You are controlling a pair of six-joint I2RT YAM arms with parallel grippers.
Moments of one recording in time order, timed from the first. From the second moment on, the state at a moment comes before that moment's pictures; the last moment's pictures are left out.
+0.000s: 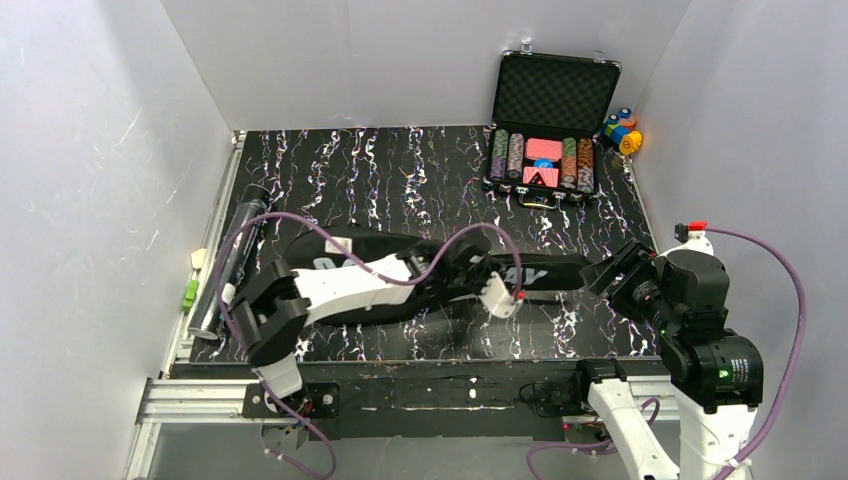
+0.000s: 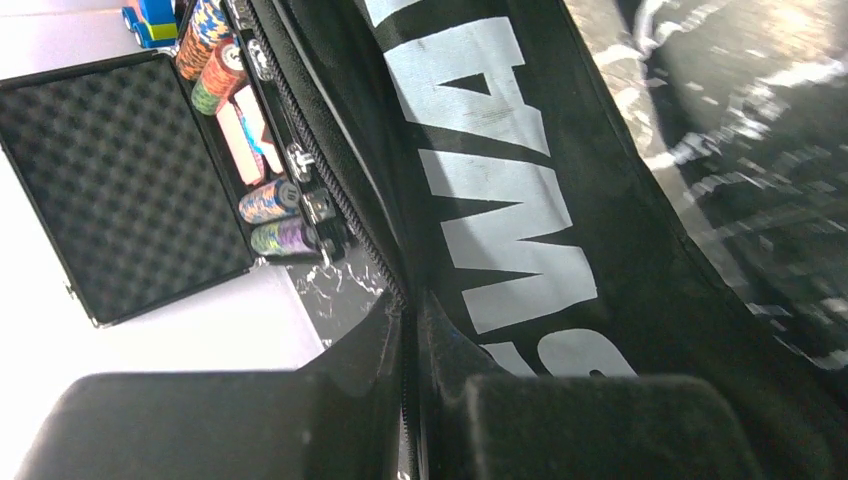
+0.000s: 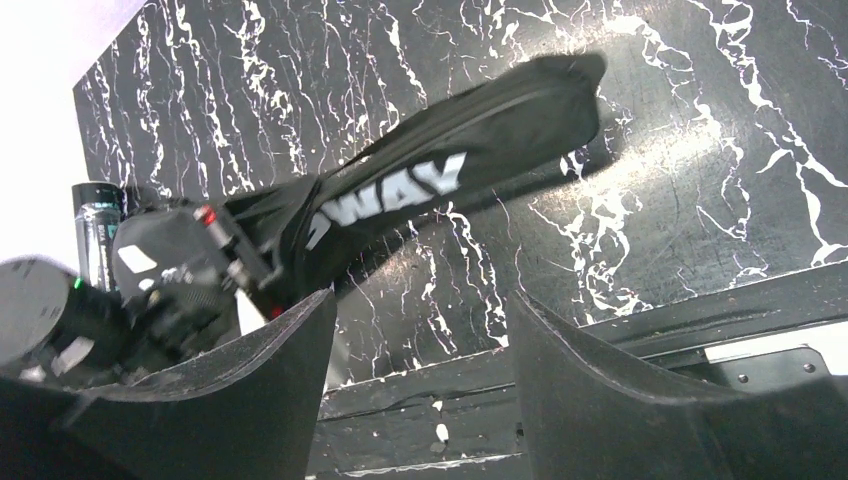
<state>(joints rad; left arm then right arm) -1.11 1.66 1.17 -0.16 -0.03 1.32 0.10 0.57 1.24 -1.27 -0.01 0.64</state>
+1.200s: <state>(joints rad) -0.35 1.72 1.78 -0.81 0.10 0.35 0.10 0.83 1.00 -0.88 -0.03 0.68</state>
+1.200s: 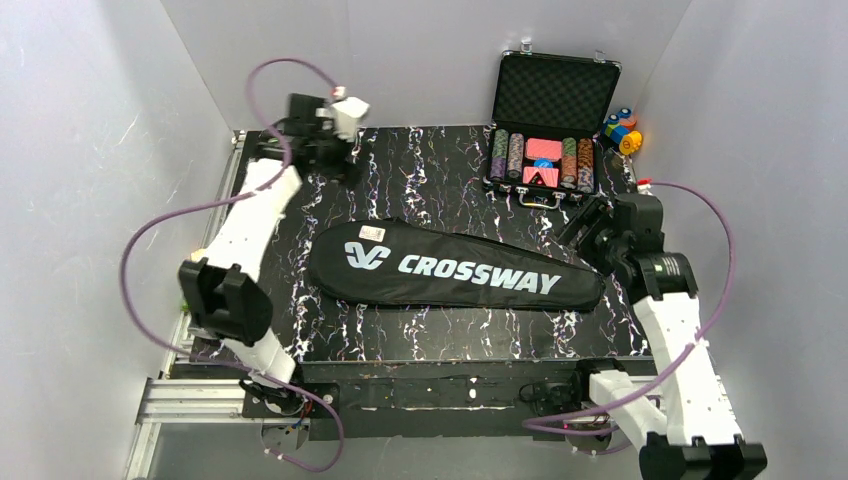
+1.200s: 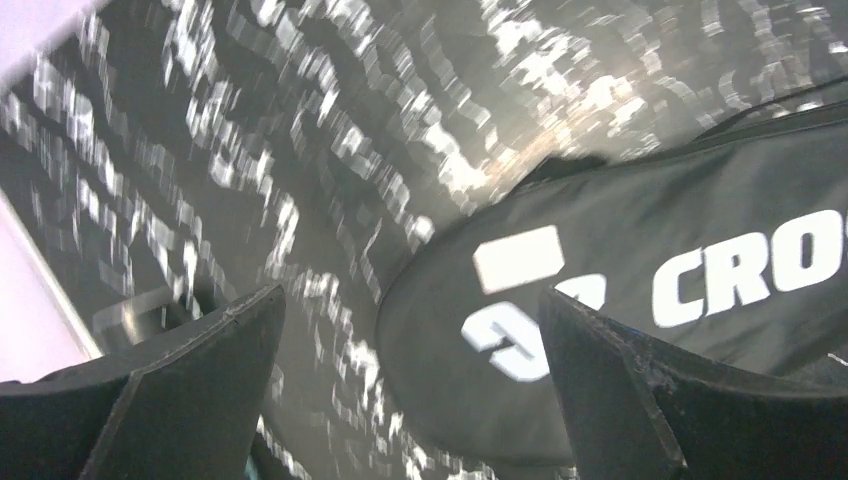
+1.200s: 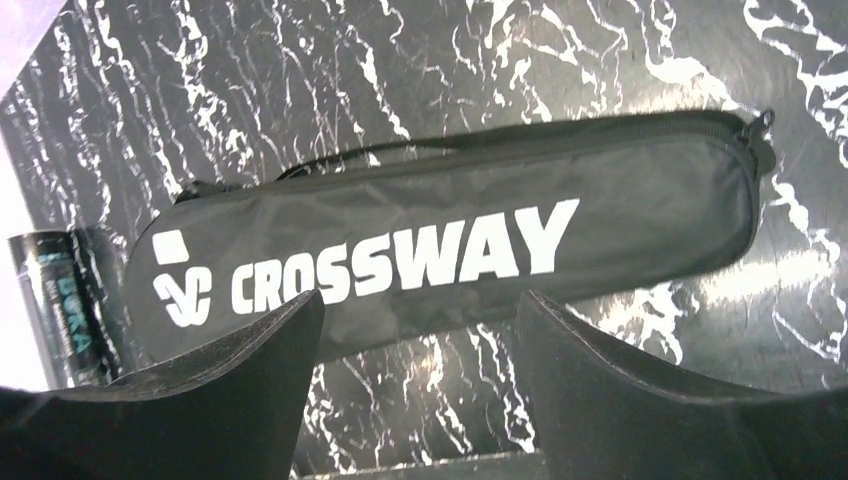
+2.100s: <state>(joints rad) 0.18 1.37 0.78 -0.13 0.28 0.05 0.10 1.01 0.43 0.19 0.27 0.34</state>
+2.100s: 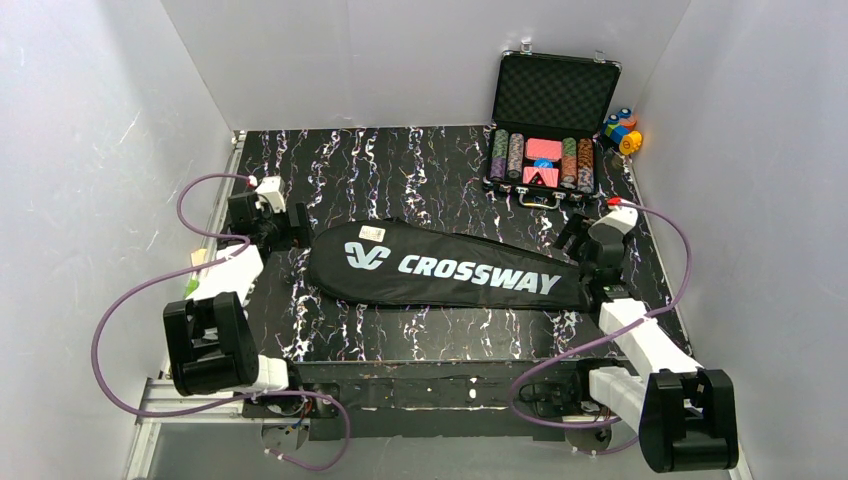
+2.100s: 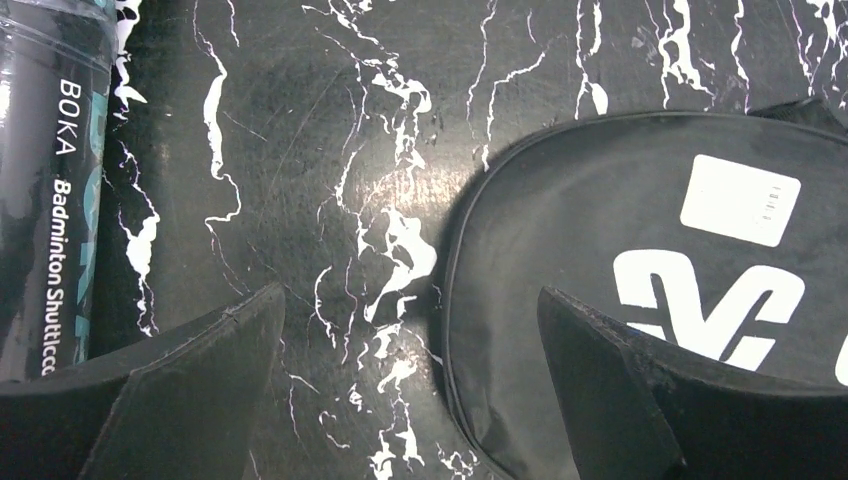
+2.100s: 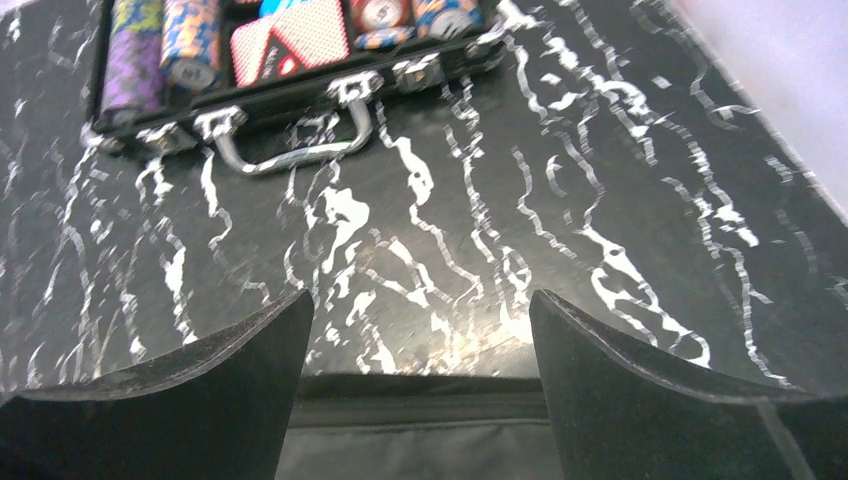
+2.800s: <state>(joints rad) 0.18 1.34 0.42 0.48 0.29 -0.06 0.06 1.20 0.28 0.64 0.42 0.20</state>
